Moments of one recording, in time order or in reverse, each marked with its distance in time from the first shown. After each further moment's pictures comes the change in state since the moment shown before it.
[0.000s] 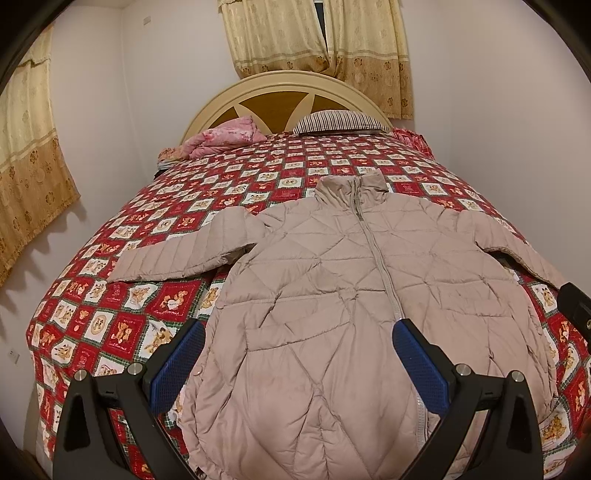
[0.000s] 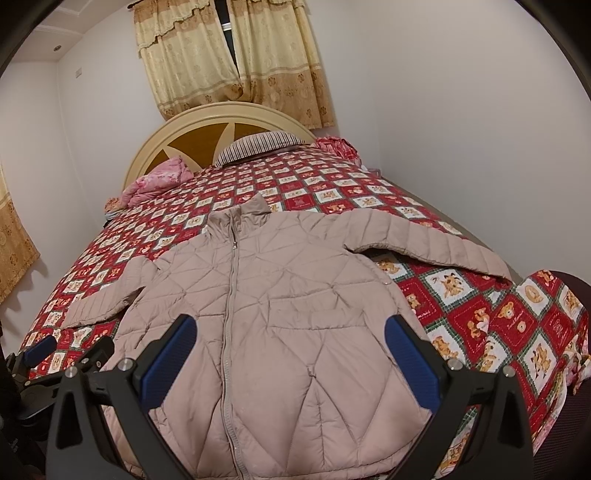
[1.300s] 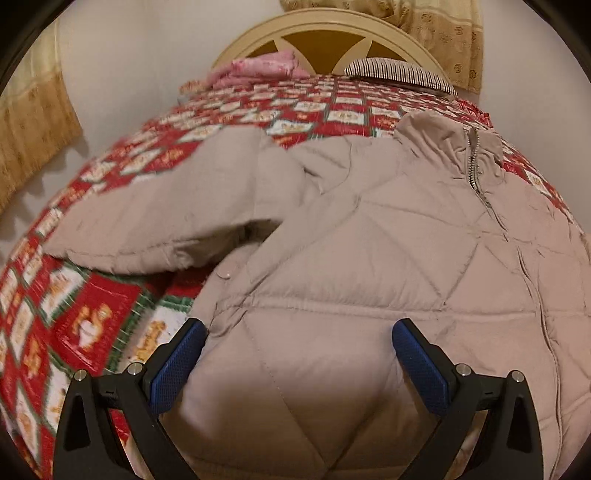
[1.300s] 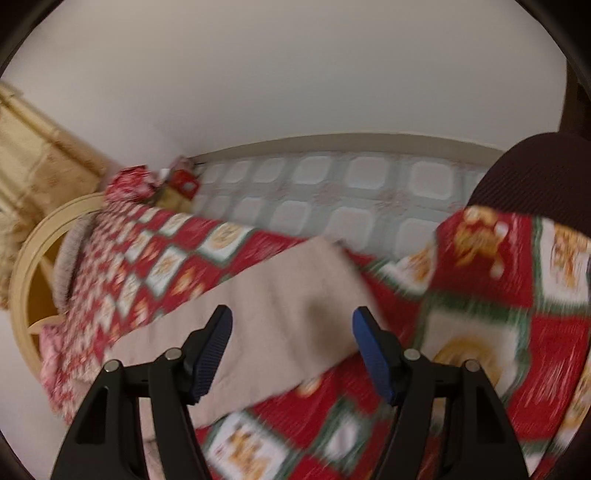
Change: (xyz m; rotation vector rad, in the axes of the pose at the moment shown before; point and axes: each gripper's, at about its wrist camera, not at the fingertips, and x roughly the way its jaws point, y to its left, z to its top) left arm 0.278 0.059 0.033 -0.179 0.224 0.070; right arm 0.119 -0.374 0.049 0.861 0.176 -0.393
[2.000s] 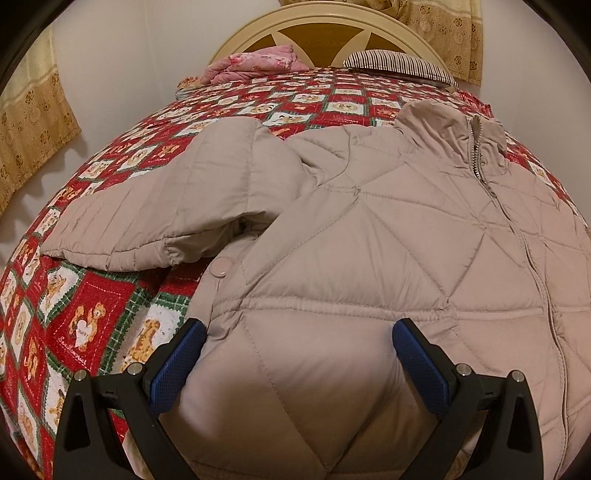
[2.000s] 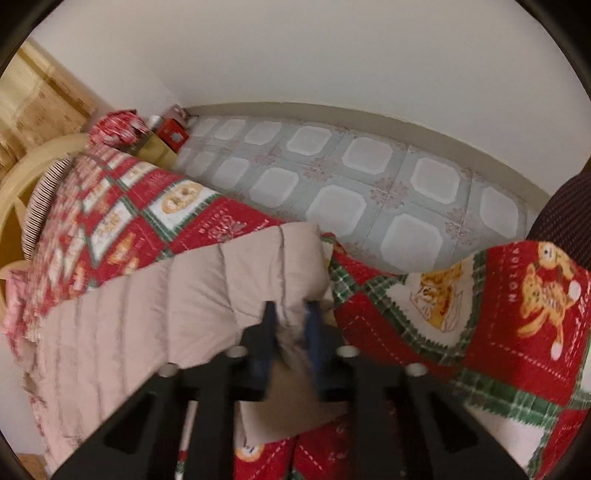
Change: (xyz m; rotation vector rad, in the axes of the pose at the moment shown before) left arm 0.006 -0.010 -0.003 0.023 0.017 0.022; right arm 0.061 -0.015 0.013 -0.167 0.116 -0.025
